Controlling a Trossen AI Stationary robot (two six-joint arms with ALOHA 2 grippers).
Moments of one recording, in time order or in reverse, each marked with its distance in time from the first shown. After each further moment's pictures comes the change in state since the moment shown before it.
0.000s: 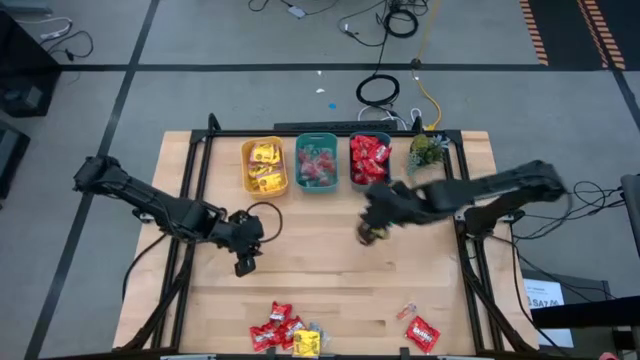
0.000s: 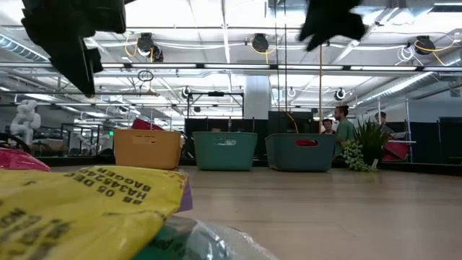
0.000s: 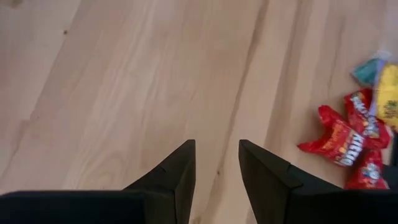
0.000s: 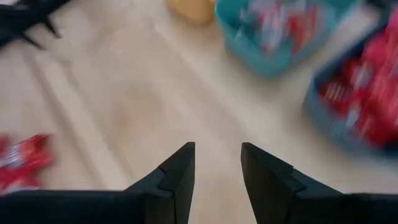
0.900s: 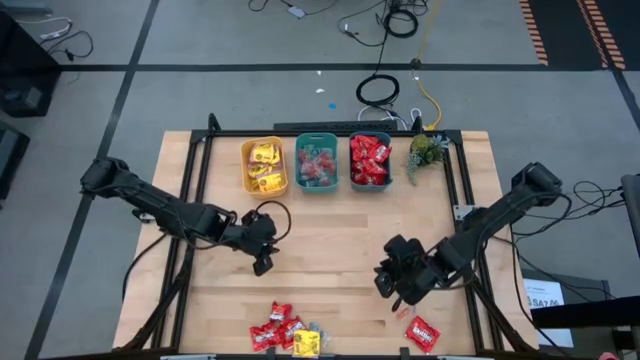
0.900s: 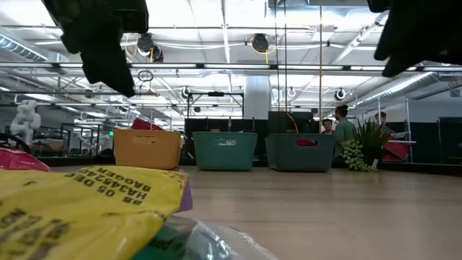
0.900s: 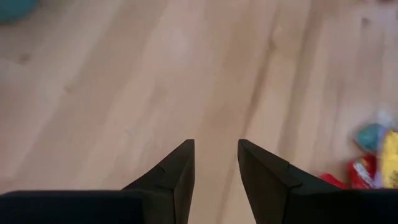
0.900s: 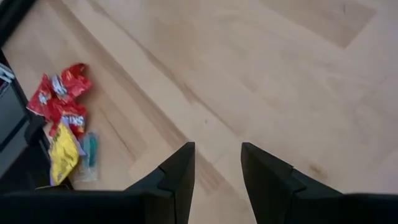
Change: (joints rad) left arm 0.018 0.111 0.000 0.218 -0.118 -0.012; right arm 0.457 0.026 -0.291 0.204 0.106 0.616
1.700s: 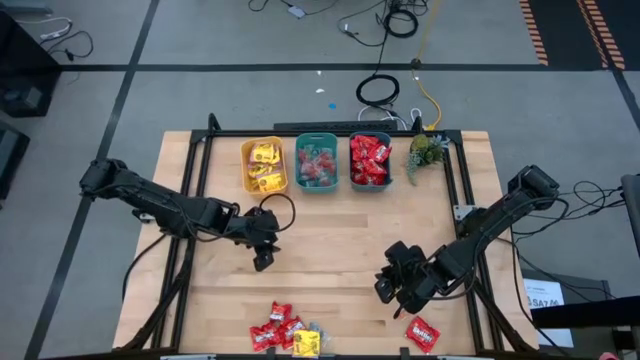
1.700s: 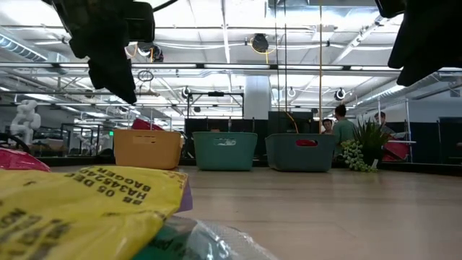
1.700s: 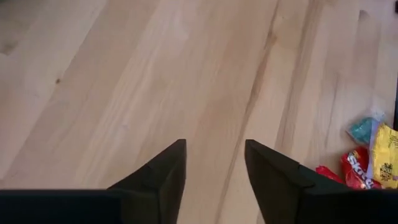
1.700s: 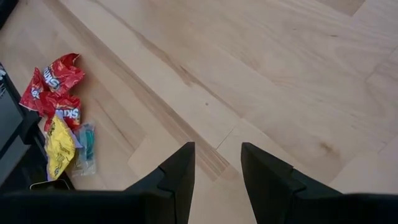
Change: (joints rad) left arm 0.085 0.000 0.000 -0.008 0.126 0.053; right arm 0.047 0.049 0.000 0.008 0.001 0.100
